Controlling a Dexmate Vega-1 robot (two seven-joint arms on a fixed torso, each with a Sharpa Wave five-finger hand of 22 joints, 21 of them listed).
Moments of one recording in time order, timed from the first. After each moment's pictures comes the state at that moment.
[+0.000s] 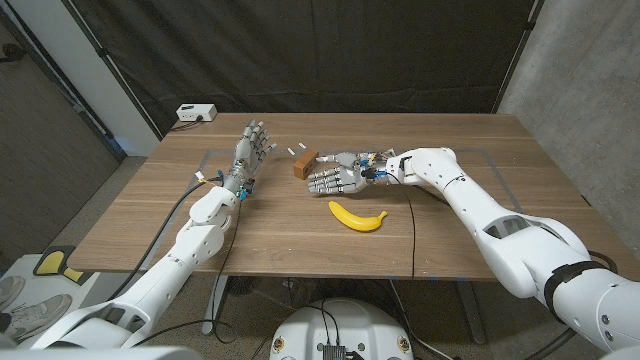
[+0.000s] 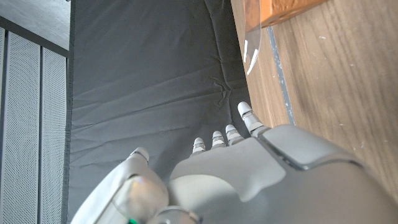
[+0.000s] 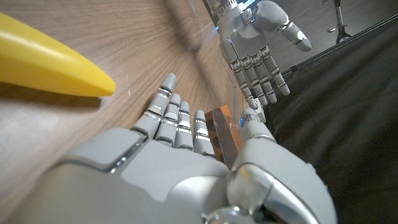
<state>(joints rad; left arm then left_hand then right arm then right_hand) 0.86 0.46 0.31 -1.23 -0.69 -0.38 -0.19 0.07 0.08 0.21 0.14 0.34 -0.17 -0.13 0.21 0.18 -0.18 0.00 0.22 0.18 -0.17 0.01 0.20 0.18 -0.17 0.09 0.67 0.18 -0.45 -0.21 -0.42 -1.10 0.60 -0.81 0.66 0.46 0.14 0.44 -0.16 0.19 0.24 0.14 0.19 0.19 0.26 0.17 0.20 0.19 0.29 0.08 0.19 0.19 0.26 0.01 0.75 0.19</state>
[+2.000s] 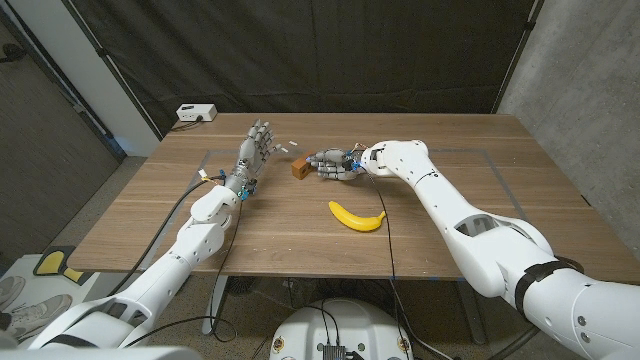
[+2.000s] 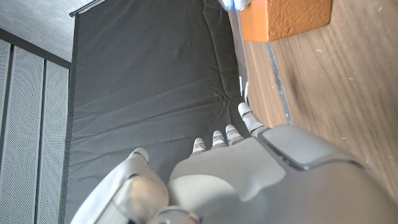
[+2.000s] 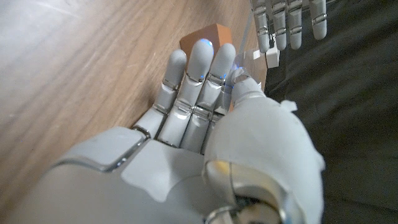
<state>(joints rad) 0.82 0.46 0.33 -1.18 -0.68 -0.39 -0.25 0.07 0.08 0.20 0.14 0.34 -0.17 -0.13 0.20 0.18 -0.17 0.01 0.22 0.18 -0.17 0.01 0.19 0.18 -0.17 0.09 0.65 0.18 -0.47 -0.02 -0.37 -1.15 0.43 -0.72 0.14 1.18 0.12 0.24 -0.16 0.21 1.06 0.01 0.34 0.24 1.22 -0.05 0.63 0.46 1.07 -0.18 1.03 0.75 0.53 -0.05 1.47 0.44</state>
